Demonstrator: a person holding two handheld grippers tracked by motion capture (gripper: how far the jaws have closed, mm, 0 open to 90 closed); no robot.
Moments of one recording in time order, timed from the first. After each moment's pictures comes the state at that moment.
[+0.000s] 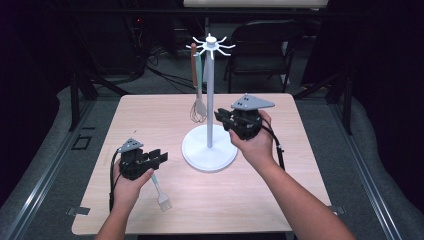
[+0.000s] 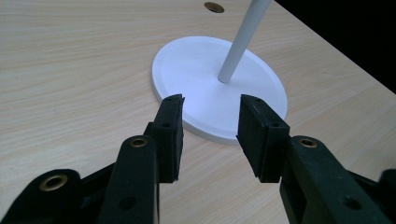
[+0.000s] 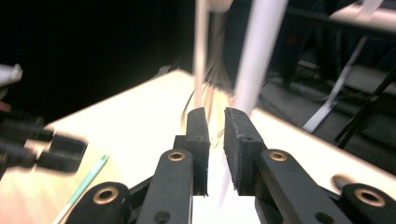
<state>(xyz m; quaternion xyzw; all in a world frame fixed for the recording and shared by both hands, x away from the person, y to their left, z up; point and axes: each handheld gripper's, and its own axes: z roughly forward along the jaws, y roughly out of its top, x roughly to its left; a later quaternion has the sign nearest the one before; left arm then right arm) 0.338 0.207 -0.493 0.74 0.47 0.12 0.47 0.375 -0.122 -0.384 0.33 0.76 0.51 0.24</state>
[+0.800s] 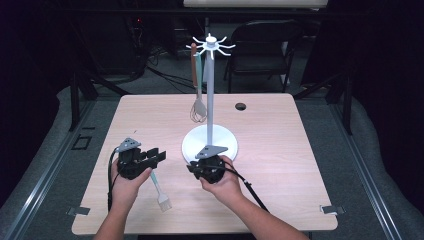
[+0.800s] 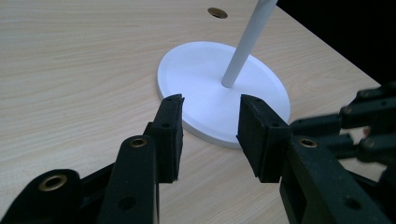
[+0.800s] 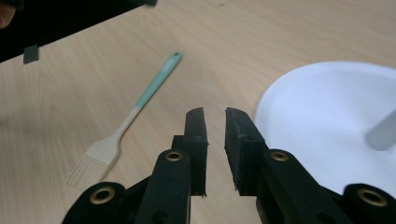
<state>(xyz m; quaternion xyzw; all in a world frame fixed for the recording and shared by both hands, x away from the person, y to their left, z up) 0.337 0.210 -0.489 0.73 0.47 0.13 0.47 0.343 -0.044 -0.520 0.31 0.83 0.45 0.11</state>
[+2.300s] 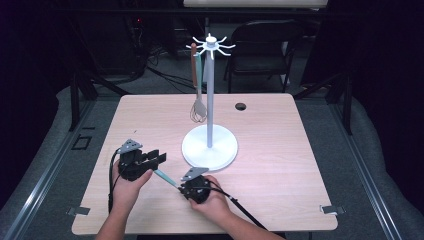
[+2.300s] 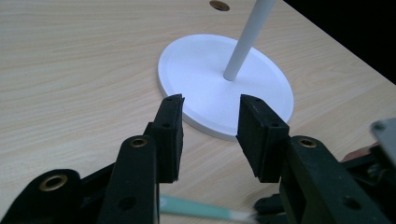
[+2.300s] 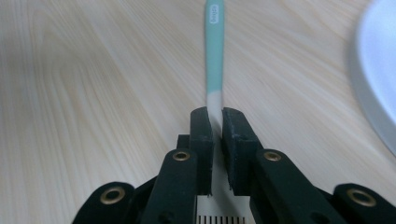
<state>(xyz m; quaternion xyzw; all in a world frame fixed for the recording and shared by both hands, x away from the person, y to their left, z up) 0.336 0.208 -0.495 0.74 0.47 0.13 0.46 0.317 -0.014 -0.581 0.29 0.87 0.39 0.08</state>
